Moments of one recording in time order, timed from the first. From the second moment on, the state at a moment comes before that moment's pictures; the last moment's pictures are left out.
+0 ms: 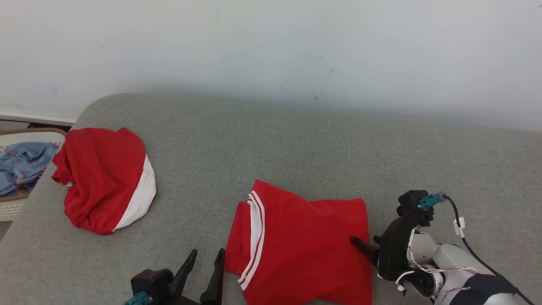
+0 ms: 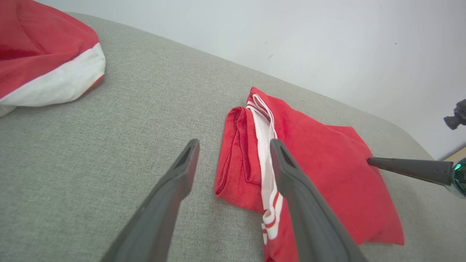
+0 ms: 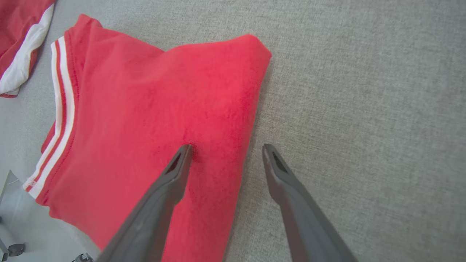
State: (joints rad) left arm -0.15 0.14 -0.57 0.38 -0.56 0.07 -0.22; right arm -0.51 -0.22 0.62 0.76 0.96 0.06 0.36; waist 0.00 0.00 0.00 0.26
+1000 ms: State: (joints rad) left arm -0.18 0.13 -0.56 0.40 -0.57 0.06 -0.22; right arm -0.57 -0.27 0.61 0.78 0.99 0.06 0.48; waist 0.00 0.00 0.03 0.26
